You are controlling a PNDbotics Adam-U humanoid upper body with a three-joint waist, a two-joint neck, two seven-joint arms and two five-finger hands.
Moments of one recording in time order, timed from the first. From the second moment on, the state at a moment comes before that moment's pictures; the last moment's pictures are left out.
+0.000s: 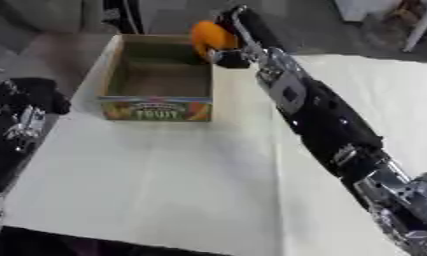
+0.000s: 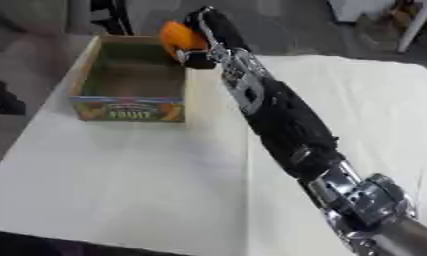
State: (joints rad) left arm -0.39 0.21 -0.16 -1.87 0.11 0.04 -0.14; right arm -0.99 -0.28 0.20 -0.92 0.70 -0.06 -0.14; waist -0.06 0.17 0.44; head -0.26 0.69
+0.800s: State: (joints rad) left arm -0.45 0.19 -0.20 -1.89 0.14 0.06 -0.19; right arm -1.01 -0.28 0.18 -0.86 0.97 0.03 -0.23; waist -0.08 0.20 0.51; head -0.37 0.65
